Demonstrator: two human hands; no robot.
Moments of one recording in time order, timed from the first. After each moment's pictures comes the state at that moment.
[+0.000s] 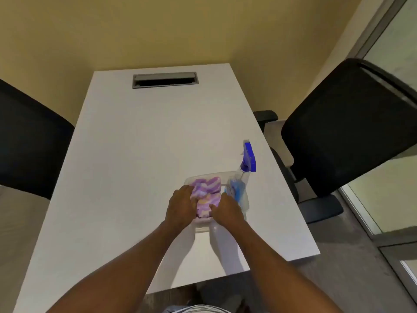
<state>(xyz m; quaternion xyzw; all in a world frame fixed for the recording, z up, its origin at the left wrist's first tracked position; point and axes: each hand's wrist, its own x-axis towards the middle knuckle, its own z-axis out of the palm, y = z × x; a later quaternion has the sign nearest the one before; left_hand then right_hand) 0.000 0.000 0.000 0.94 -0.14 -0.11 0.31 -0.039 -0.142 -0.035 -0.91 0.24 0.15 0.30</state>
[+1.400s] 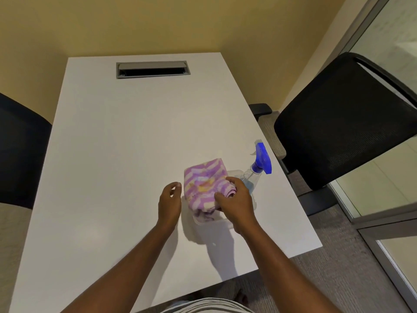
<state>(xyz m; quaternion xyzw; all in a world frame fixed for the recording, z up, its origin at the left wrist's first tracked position) 0.046 0.036 -0.018 0.77 0.12 -0.17 0.61 -0.031 -0.110 0.053 -0.74 0.36 -0.04 0.57</state>
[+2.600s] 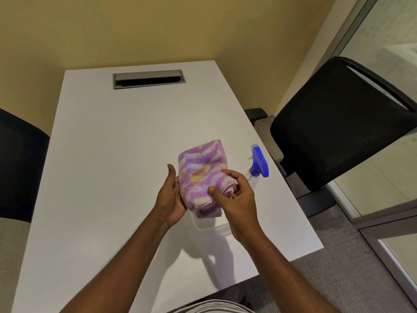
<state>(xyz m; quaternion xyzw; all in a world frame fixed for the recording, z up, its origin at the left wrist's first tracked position) 0.066 0.027 0.047 0.37 0.13 -0.40 0.83 -0.038 -0.095 0.094 -0.65 0.28 -0.15 0.69</state>
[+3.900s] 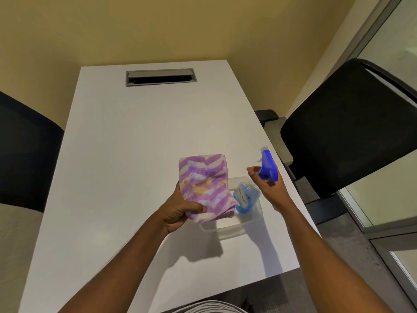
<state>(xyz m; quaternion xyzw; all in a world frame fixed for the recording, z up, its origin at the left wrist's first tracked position) 0.060 0.046 0.025 0.53 -0.01 -0.44 0.73 -0.007 -0.221 0.030 -0.76 0.23 -0.10 0.60</state>
